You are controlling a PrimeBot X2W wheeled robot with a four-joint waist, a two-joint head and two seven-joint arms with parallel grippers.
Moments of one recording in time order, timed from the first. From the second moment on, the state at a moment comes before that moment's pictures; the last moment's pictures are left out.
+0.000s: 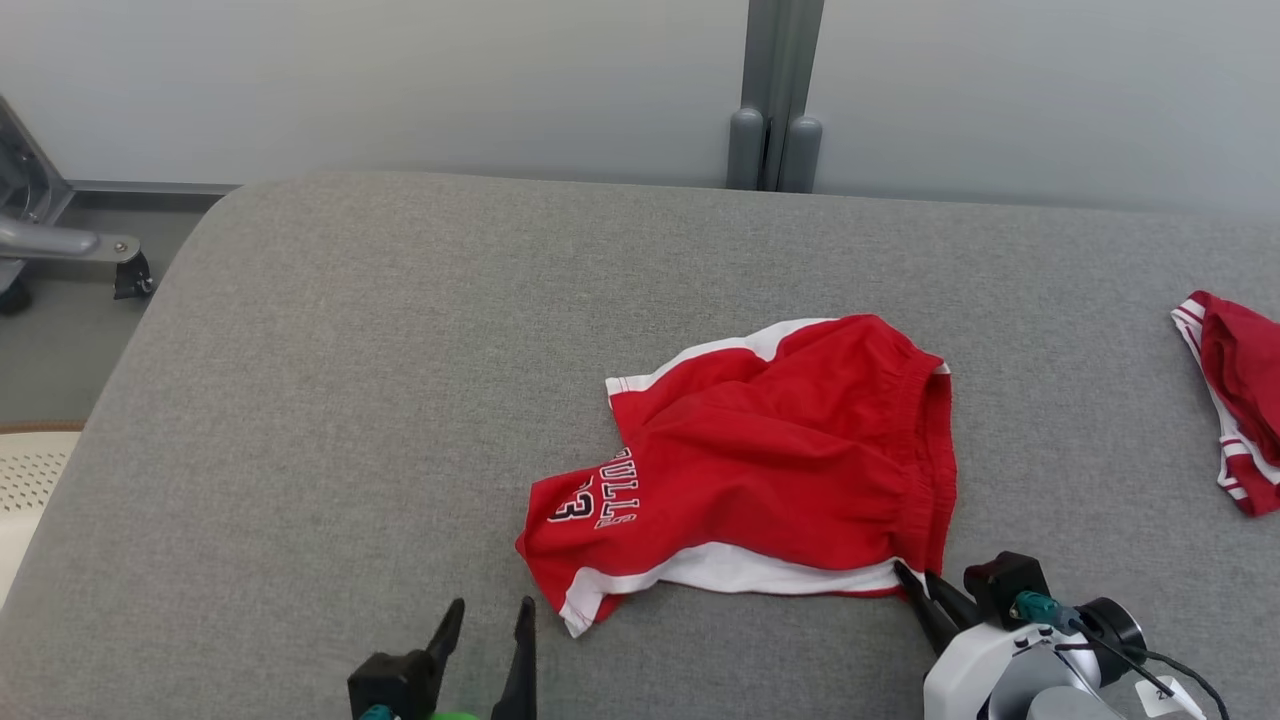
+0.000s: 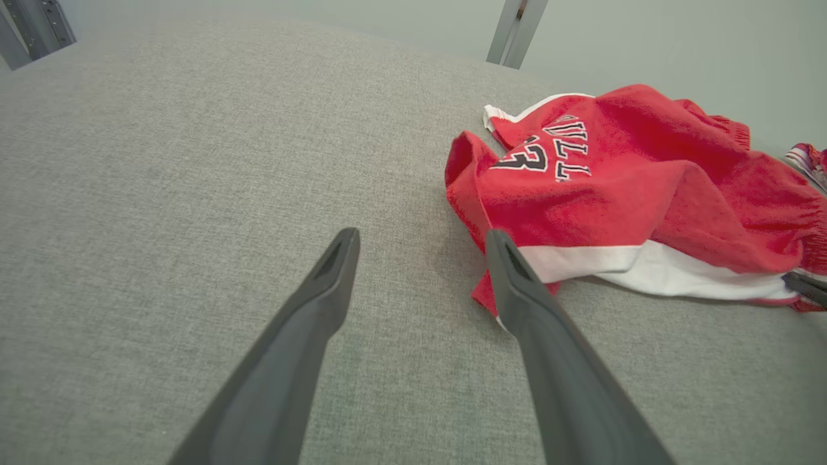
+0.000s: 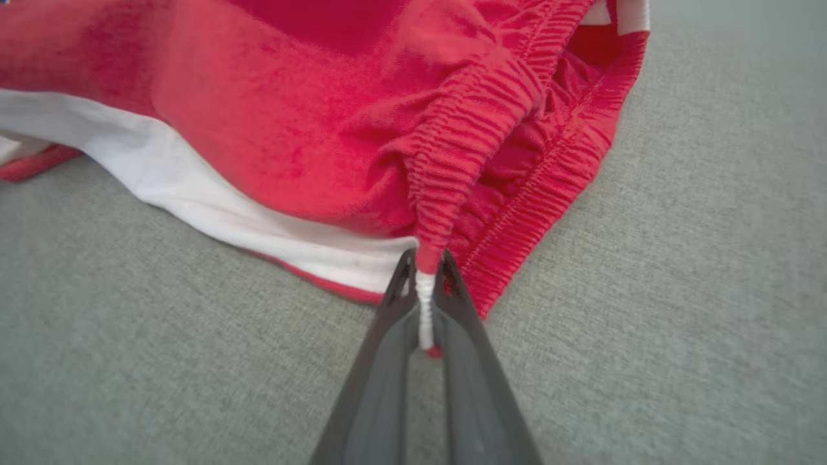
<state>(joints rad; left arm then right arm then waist) 0.03 0.05 -0.33 0.38 -0.37 0.01 -0.24 -0.22 -0.21 0.41 0.72 0.24 0.13 -0.24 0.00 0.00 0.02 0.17</state>
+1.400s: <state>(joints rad) -0.11 0.14 -0.37 0.05 -0.64 -0.06 -0.20 -0.21 -0.28 0.28 0.14 0.47 0.13 -0.26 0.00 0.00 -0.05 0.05</state>
